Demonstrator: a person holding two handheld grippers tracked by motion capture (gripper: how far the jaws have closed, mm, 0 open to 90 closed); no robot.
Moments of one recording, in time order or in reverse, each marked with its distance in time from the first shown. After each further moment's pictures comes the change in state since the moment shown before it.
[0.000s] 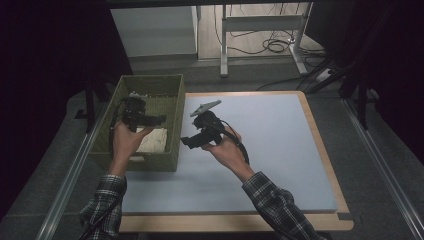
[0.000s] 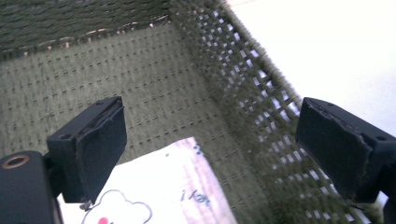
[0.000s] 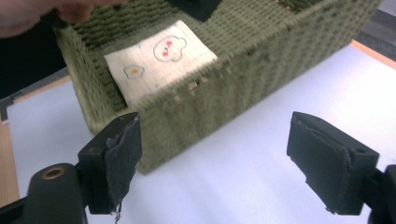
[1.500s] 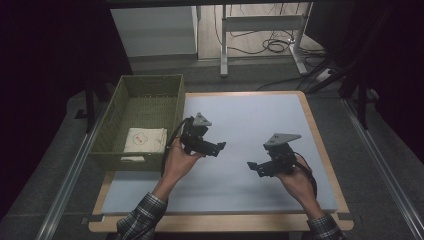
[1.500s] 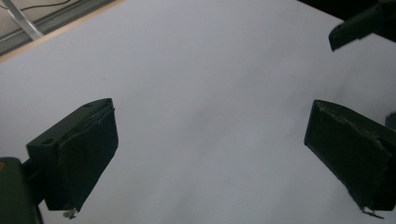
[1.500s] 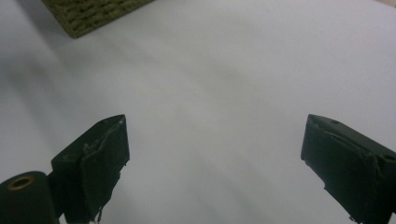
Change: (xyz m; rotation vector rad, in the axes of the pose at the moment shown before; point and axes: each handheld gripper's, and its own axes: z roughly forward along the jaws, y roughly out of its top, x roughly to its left) left arm -0.176 -0.023 0.036 -0.052 -0.267 0.330; right arm -0.060 -0.162 -0.117 -0.004 -0.139 0.066
